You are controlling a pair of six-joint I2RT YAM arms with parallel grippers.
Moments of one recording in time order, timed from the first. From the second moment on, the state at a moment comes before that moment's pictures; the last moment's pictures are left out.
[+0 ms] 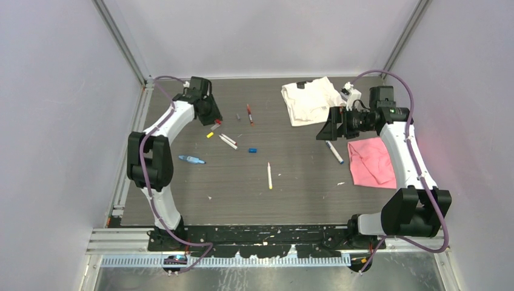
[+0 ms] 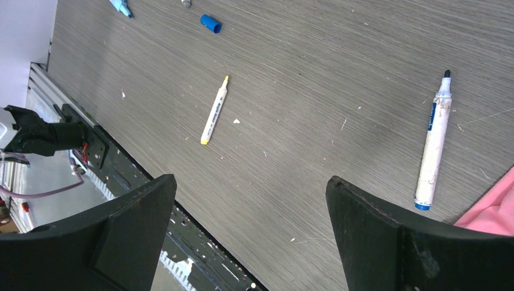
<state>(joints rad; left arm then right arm) -0.21 1.86 1.50 -0.57 0.03 -0.56 -0.07 1.36 1.27 -0.91 -0.75 -0.16</state>
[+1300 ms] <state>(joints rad) -0.42 1.92 1.36 -0.56 -0.25 -1.02 -0.07 1.38 1.23 -0.87 -0.79 -0.13</state>
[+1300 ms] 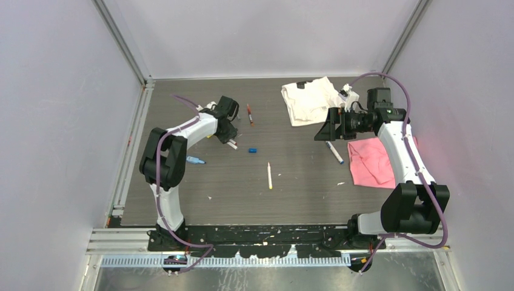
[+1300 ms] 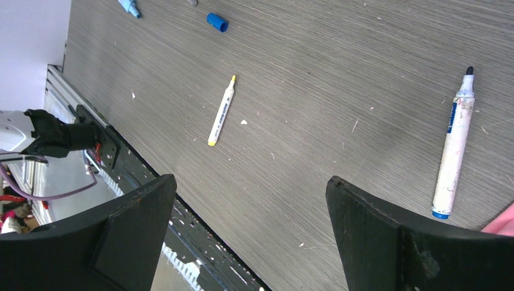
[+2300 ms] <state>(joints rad) -0.43 2.01 1.42 -0.59 -0.27 -1.02 -0.07 1.38 1.23 -0.87 -0.79 -0.12</state>
